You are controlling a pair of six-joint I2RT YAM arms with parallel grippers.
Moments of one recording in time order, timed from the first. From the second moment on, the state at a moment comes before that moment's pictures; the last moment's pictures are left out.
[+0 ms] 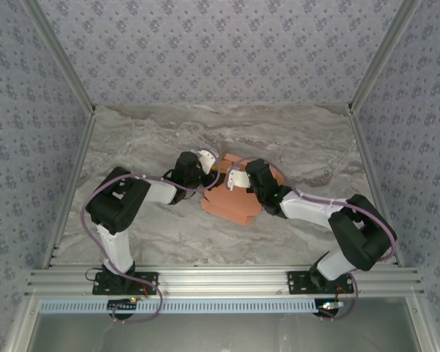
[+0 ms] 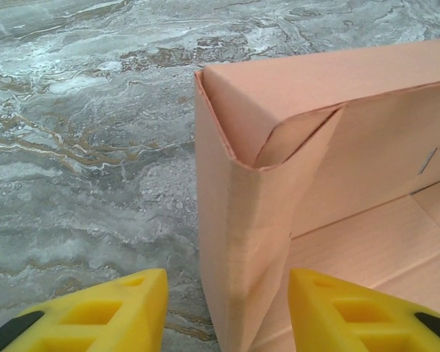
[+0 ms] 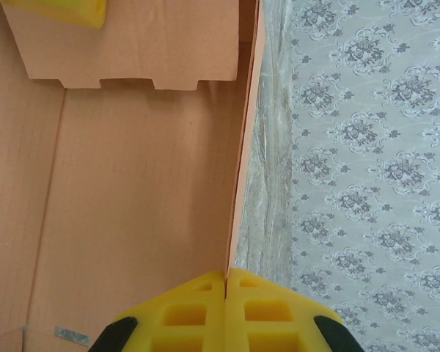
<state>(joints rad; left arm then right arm) -0.59 1.89 0.84 0.57 0.29 -0.03 0.69 1.51 0.72 0.24 0.45 -1.15</state>
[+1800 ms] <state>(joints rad) -0.57 1.91 0.91 0.58 0.34 -0.11 0.69 1.51 0.77 0.14 0.45 -1.11</state>
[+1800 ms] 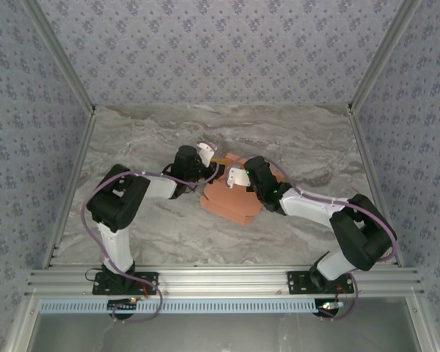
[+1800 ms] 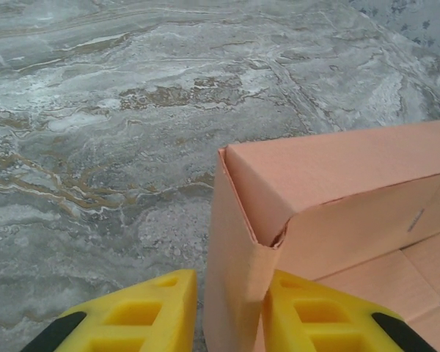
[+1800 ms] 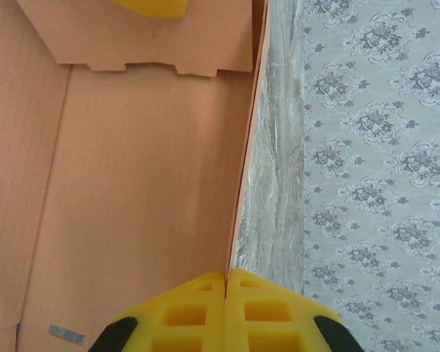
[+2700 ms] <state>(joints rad) -0.70 1.95 0.97 0.55 -0.11 -0.21 0.70 1.52 0.79 0.13 0.43 -1.09</state>
